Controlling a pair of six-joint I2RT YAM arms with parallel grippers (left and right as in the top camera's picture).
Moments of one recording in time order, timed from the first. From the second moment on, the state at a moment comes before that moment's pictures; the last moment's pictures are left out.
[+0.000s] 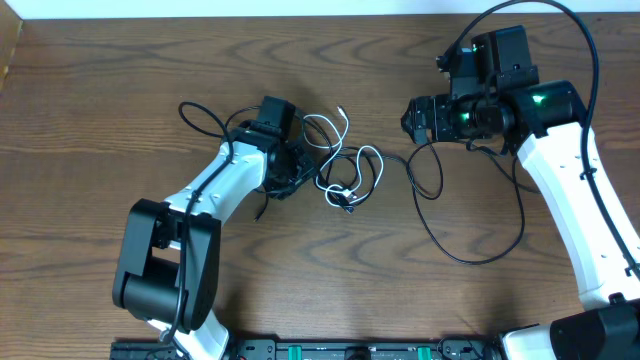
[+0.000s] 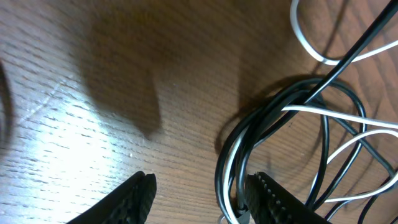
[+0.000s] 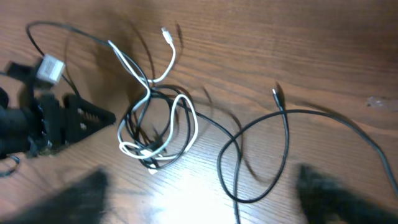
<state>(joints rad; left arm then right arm) -0.31 1.82 1.12 -0.62 0.28 -0.88 0.24 1.60 1.55 -1.00 -0.26 0.15</state>
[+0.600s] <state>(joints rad) -0.11 1.83 1.12 -0.72 0.28 -0.90 0.48 1.70 1.55 -0.99 -0.45 -0.15</state>
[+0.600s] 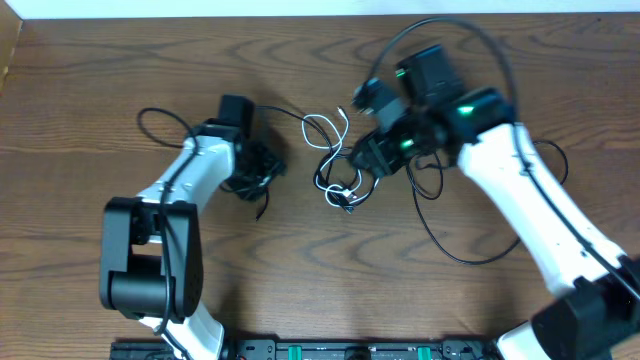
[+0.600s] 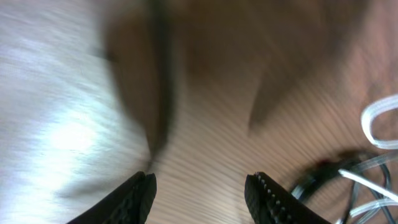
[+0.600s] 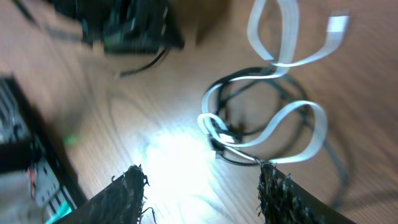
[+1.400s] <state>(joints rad) -0.03 1.83 1.12 -0.77 0.28 -0.84 0.71 2.04 1.55 -0.80 -0.20 -0.27</state>
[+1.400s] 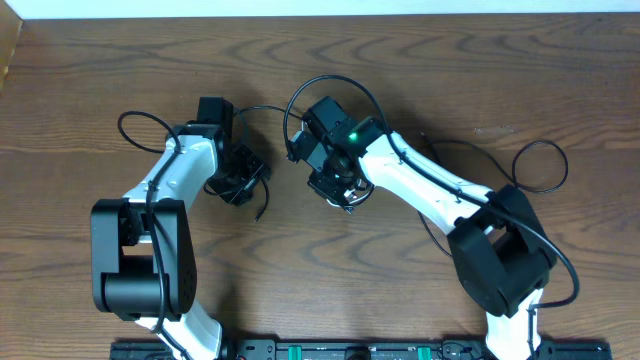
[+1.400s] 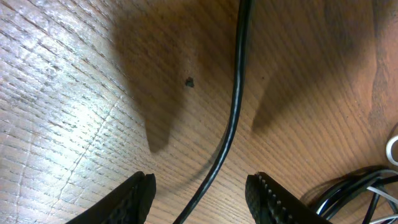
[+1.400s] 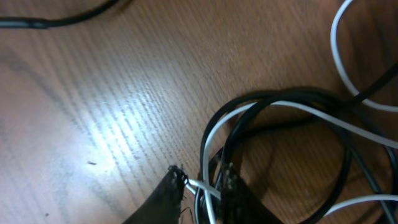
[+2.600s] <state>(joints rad) -0.03 1.83 1.12 -0.77 0.28 -0.84 0.71 2.14 1.55 -0.79 -0.17 -0.27</state>
